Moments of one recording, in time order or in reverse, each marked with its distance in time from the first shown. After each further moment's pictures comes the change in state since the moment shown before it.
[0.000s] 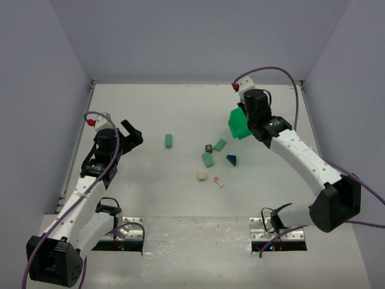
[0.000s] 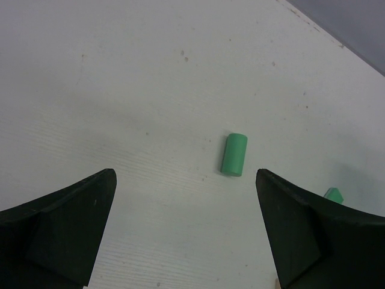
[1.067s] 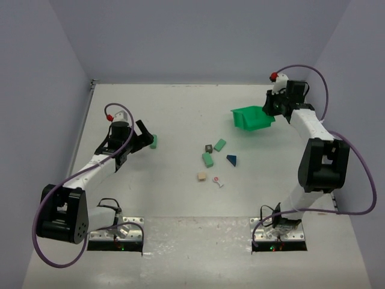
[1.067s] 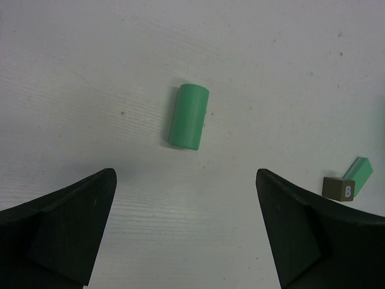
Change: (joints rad) left arm 0.000 0.373 0.029 0.148 0.160 0.011; right arm -0.530 0.357 0.109 0.081 -0.833 0.141
